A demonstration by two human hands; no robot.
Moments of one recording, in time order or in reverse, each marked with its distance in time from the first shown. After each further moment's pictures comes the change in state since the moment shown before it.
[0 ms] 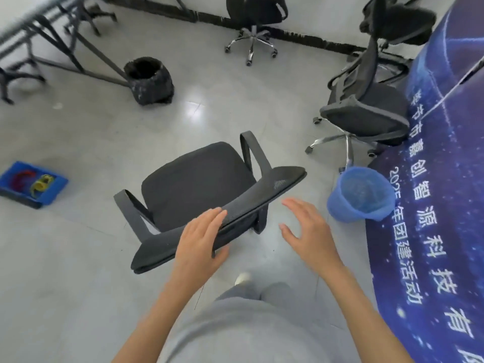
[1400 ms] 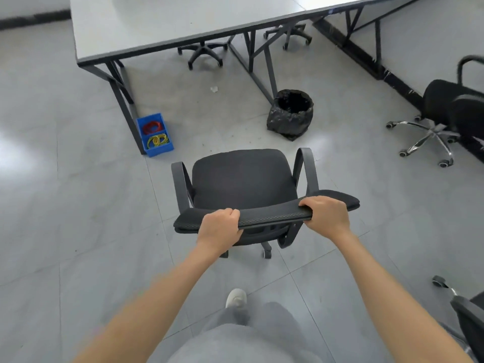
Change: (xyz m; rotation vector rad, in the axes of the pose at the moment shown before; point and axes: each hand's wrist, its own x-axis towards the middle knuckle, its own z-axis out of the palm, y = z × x) left_hand 0.272 -0.201 -0.012 0.499 -0.012 -0.783; right_hand 0.519 -0.030 0.171 -0.348 -0.344 -0.826
